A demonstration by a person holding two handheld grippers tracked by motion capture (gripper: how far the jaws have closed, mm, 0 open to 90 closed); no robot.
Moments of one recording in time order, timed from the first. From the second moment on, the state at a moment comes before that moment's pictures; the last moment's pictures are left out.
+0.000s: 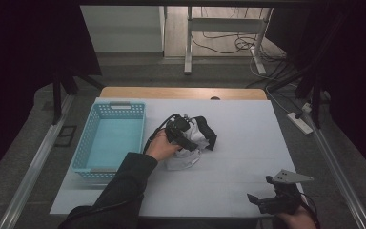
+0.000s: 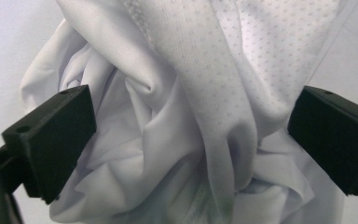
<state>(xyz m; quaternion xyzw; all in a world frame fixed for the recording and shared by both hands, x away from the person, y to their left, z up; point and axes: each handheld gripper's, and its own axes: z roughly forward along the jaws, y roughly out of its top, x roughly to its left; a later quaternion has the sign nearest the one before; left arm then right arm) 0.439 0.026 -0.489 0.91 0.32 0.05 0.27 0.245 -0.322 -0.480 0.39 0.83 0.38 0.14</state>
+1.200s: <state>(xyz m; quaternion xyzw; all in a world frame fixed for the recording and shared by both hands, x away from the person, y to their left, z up) 0.425 0.053 -0.473 0.89 0.28 0.04 0.36 0.244 -0.323 -0.480 0.38 0.83 0.39 0.14</state>
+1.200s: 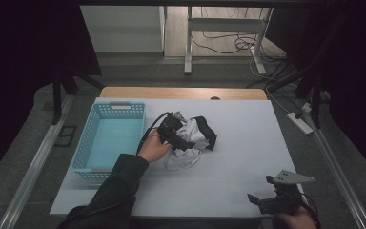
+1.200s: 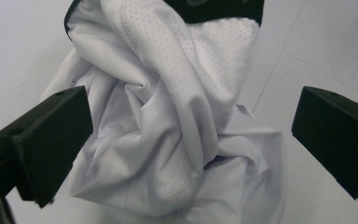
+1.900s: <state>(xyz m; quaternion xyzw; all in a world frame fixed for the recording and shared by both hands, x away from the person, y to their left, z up) 0.414 0.065 -0.465 0.88 0.27 0.04 0.38 0.243 -0.323 -0.479 0.38 0.83 0.39 0.14</state>
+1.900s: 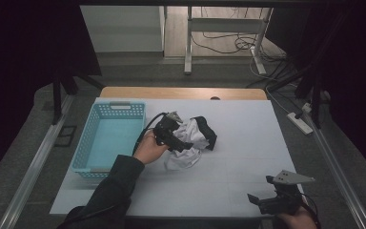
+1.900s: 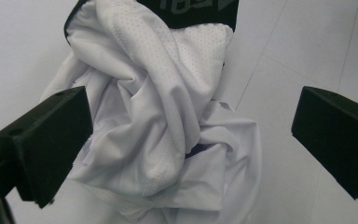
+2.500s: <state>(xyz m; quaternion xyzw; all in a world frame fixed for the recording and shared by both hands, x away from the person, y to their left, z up) 0.403 0.079 -0.457 0.88 0.27 0.03 0.40 0.243 -0.323 -0.479 0.38 0.83 0.39 0.14</state>
